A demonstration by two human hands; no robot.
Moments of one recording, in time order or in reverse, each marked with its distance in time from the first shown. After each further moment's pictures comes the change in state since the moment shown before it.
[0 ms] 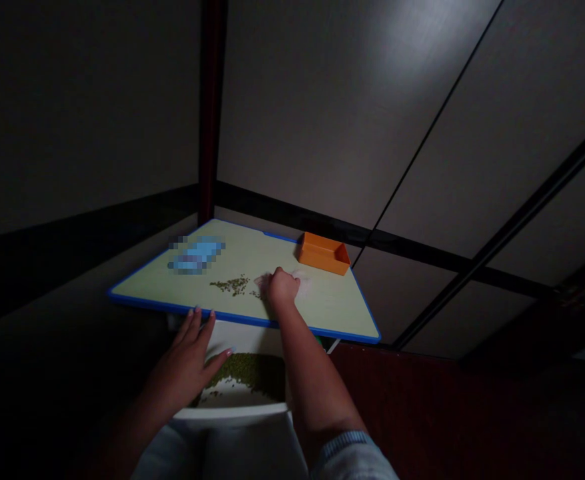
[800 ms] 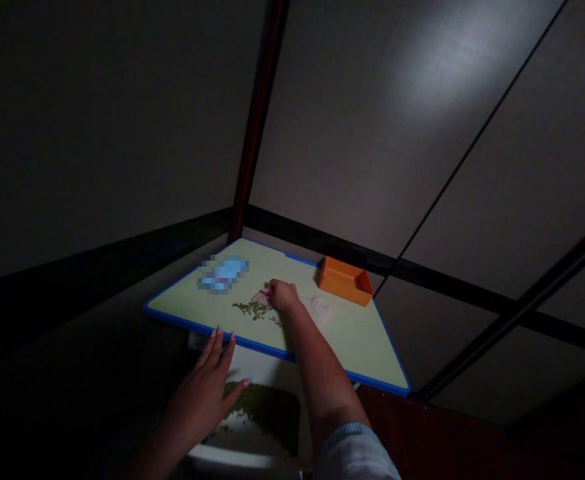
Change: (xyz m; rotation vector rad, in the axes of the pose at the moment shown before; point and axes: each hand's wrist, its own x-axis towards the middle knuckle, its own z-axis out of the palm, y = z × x) left_hand -0.003 0.008 0.007 0.032 -0.015 -0.062; right_hand 0.056 -0.031 0.020 0.079 -0.240 -0.451
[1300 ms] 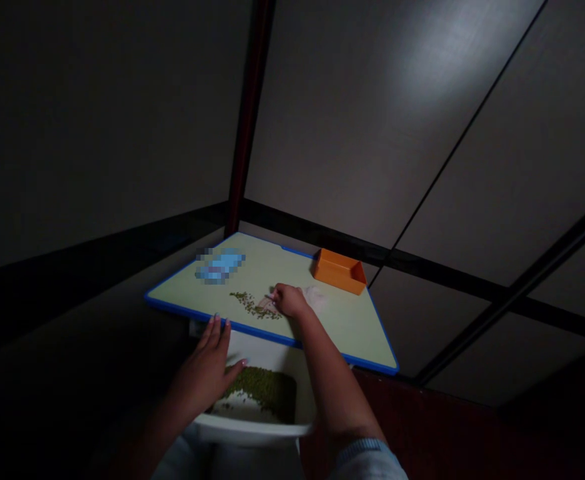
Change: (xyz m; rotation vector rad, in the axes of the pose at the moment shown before) left_hand 0.007 0.000 0.001 0.068 0.002 0.001; right_hand -0.048 0.027 0.000 0.099 0.025 -0.067
